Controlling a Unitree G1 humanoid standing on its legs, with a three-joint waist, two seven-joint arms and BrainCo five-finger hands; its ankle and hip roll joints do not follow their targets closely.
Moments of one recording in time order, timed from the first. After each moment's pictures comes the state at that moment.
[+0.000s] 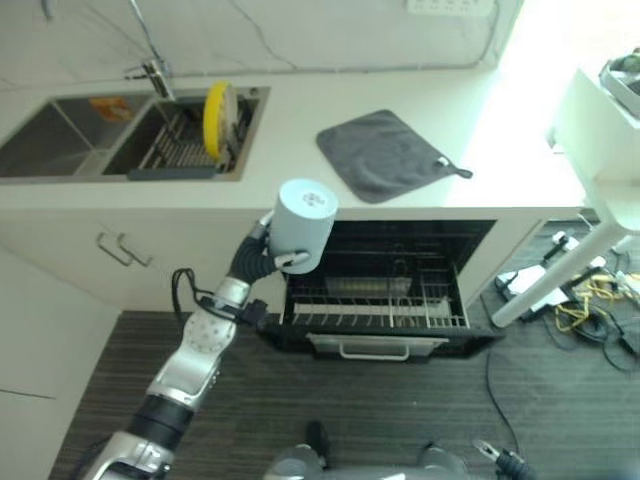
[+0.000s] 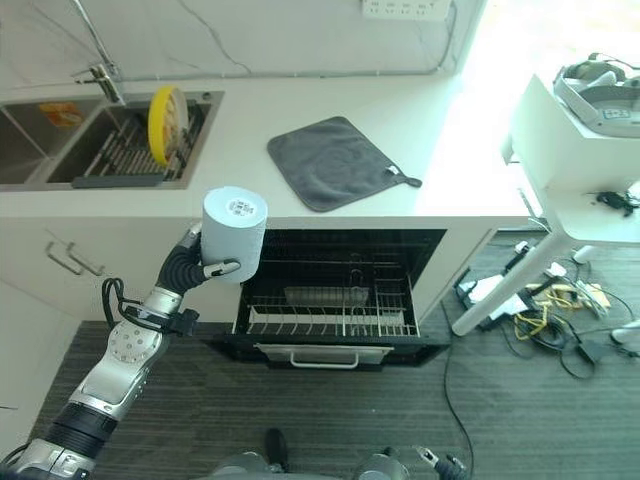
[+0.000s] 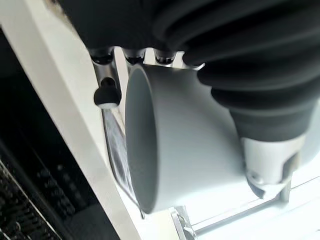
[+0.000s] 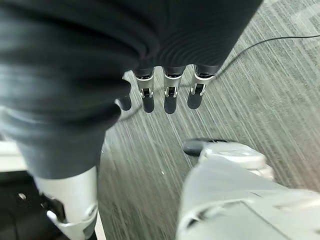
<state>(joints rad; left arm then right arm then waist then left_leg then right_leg) -0.15 0.56 -0.24 0.06 -0.22 -0.37 0.04 0.09 -0.27 -0.03 1.12 0.50 -0.02 -0.06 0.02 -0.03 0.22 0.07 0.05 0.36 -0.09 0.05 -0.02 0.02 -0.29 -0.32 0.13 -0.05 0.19</state>
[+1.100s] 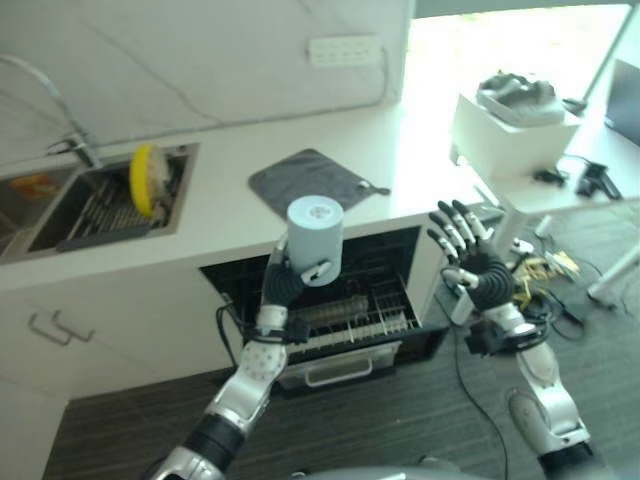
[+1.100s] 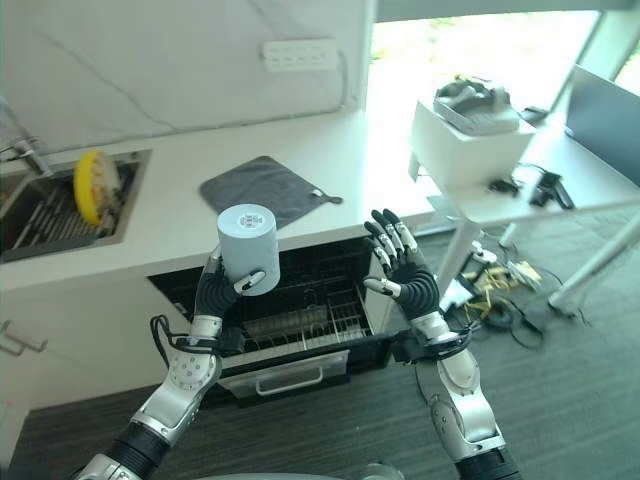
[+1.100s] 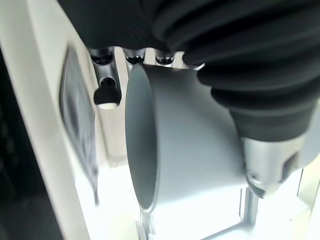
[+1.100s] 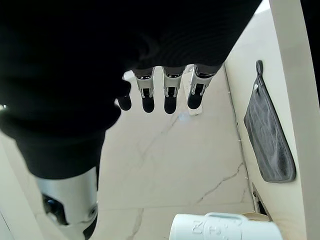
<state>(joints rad) -0.09 0.34 -0.38 0.16 -0.01 -0.46 0.51 0.01 -0.40 0.20 -0.15 0.56 -0.33 0.14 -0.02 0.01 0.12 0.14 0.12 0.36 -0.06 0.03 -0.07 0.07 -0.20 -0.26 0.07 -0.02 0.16</state>
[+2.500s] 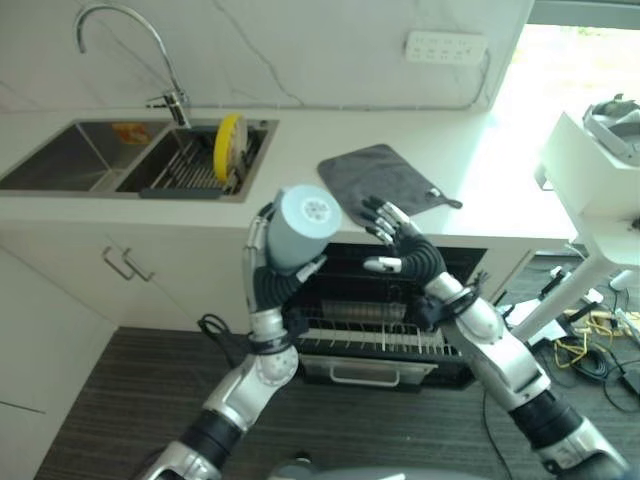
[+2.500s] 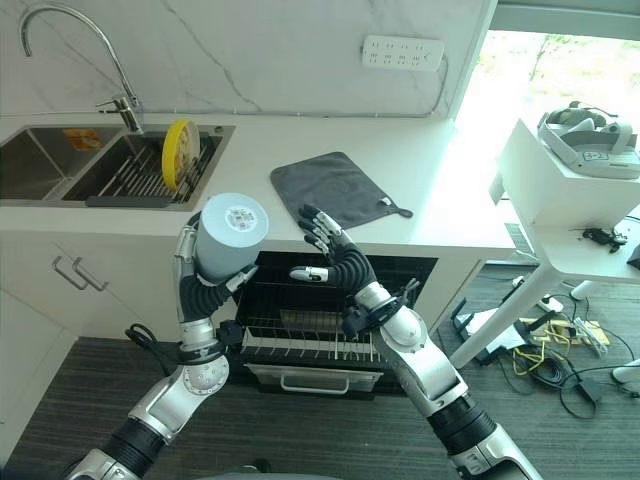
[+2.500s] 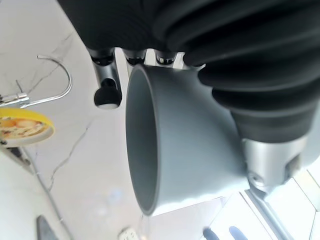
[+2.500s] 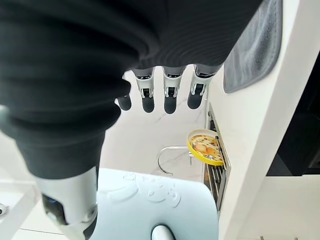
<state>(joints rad) -0.13 0.35 -0.44 0.15 0.42 -0.38 1.01 -0.28 -0.42 0.45 -0.13 0.45 -0.09 0.05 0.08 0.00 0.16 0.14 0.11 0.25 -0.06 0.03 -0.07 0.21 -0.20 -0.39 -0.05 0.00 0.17</state>
